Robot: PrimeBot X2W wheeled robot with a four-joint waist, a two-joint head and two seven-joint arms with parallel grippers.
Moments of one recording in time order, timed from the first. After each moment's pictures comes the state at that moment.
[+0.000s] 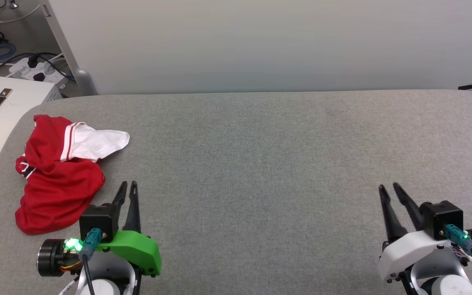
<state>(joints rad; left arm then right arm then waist) -0.01 0.05 0.00 0.00 -0.01 0.00 0.00 0.00 -0.05 0.00 0.00 0.01 0.13 0.00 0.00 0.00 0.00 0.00</state>
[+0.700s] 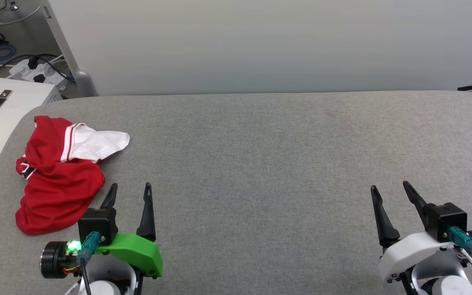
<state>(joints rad) -0.01 0.05 -0.01 0.03 -0.05 -0.01 -0.03 0.00 -0.05 0.00 0.02 0.04 0.13 -0.04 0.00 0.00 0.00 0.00</state>
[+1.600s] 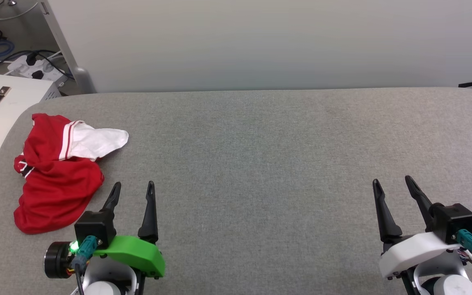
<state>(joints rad) -0.01 0.05 -0.01 0.04 -0.10 -0.04 -0.09 0.00 -0.05 0.00 0.00 0.09 0.13 -0.09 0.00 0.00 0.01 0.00</state>
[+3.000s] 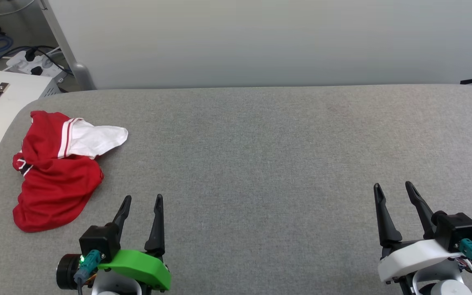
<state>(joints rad) 0.01 0.05 -0.03 0.13 -0.18 -0.08 -0.18 0.01 -0.05 0.00 0.06 0.15 0.13 -0.18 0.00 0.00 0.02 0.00</state>
